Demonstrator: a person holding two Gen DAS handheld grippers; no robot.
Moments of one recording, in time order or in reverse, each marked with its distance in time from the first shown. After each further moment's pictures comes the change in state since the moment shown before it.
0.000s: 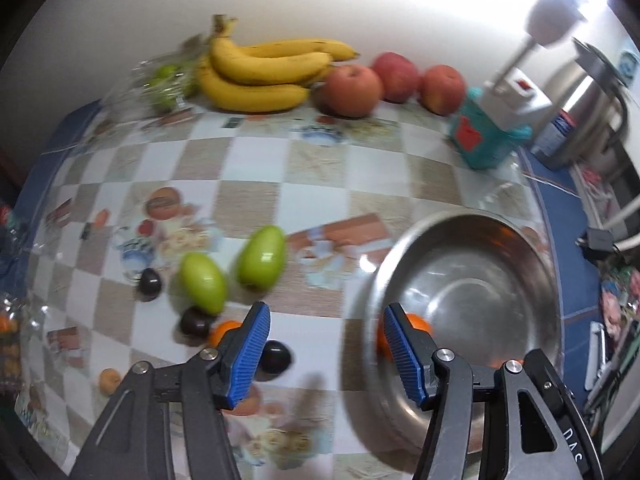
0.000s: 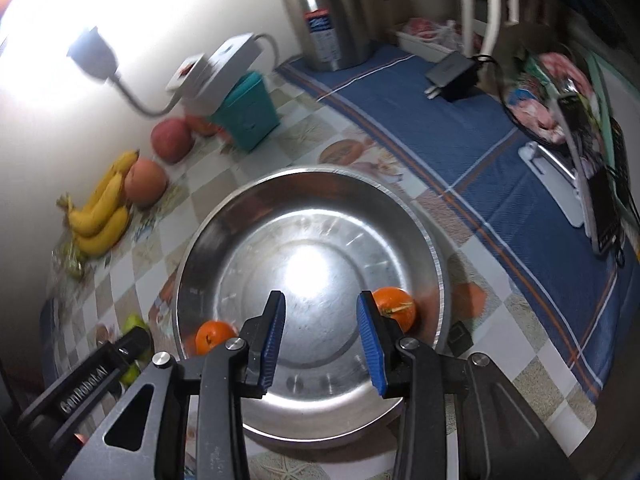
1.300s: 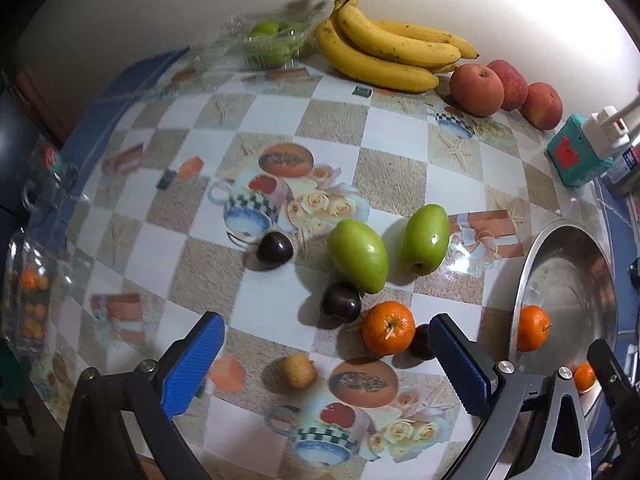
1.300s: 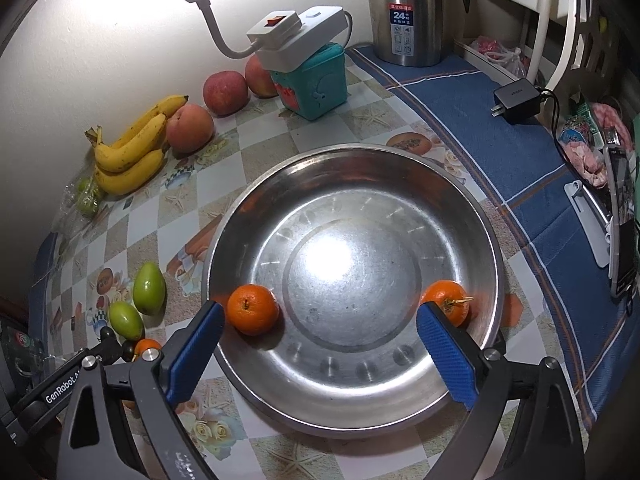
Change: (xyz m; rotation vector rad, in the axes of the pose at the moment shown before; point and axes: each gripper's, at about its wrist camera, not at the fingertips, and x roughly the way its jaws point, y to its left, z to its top) left arm 0.006 0.096 -0.018 -0.103 0.036 0.143; right arm 0.005 0.041 -0.015 -0.203 0.028 0.031
